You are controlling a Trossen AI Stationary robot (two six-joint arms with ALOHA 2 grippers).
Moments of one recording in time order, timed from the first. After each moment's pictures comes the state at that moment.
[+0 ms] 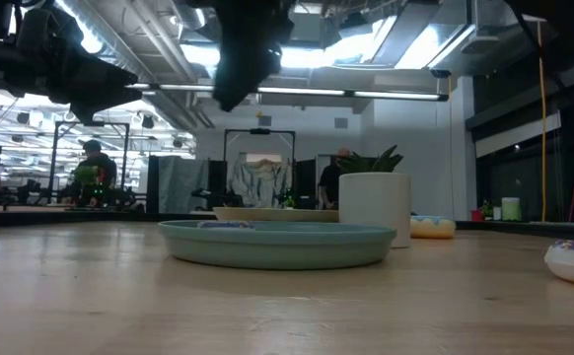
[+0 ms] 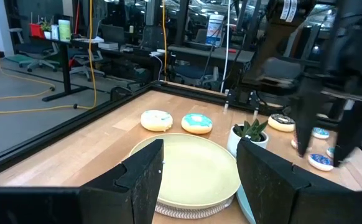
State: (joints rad) left arm -0.02 0.00 0.07 -0.08 -0.33 -0.16; right arm 0.18 2.32 2.30 -1.17 0.09 0.09
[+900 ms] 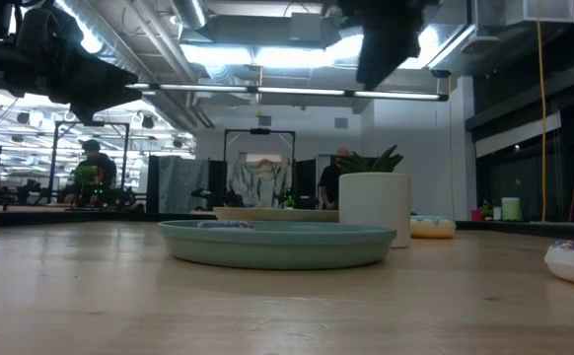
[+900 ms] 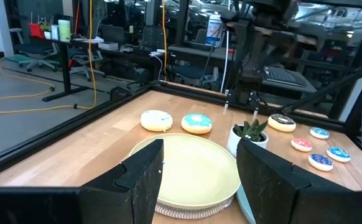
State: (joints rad) left arm -0.02 0.00 0.07 -0.08 -0.33 -0.16; right arm 0.07 1.60 1.50 -1.05 0.28 0.50
